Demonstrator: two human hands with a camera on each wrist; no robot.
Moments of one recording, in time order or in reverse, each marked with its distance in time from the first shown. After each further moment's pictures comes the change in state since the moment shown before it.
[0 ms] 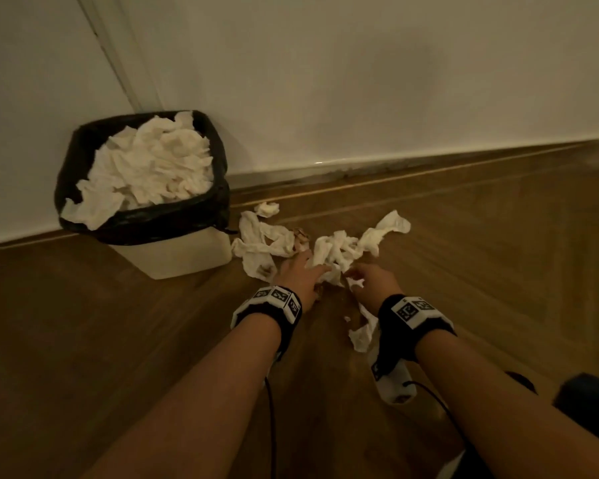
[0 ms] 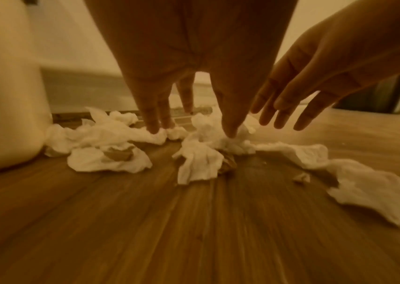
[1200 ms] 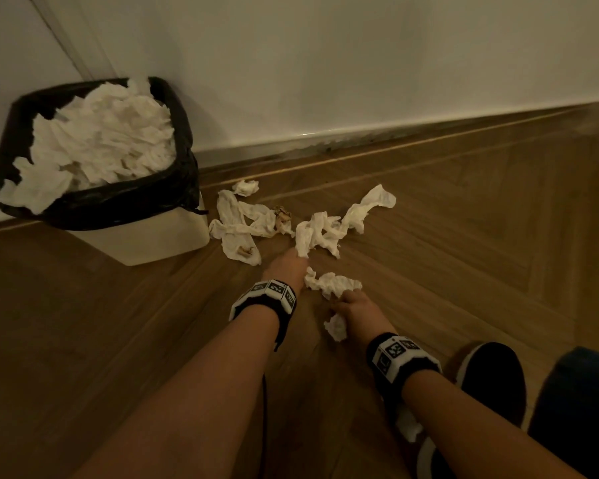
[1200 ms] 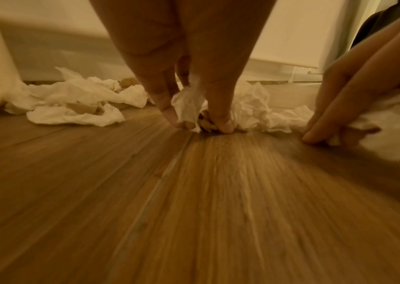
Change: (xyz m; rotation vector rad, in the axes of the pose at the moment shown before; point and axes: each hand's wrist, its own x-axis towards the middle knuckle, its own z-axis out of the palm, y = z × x) left_hand 0.016 0.016 0.026 0.083 -0.001 -0.033; right_hand -0.037 0.051 0.061 -0.364 -0.141 -0.299
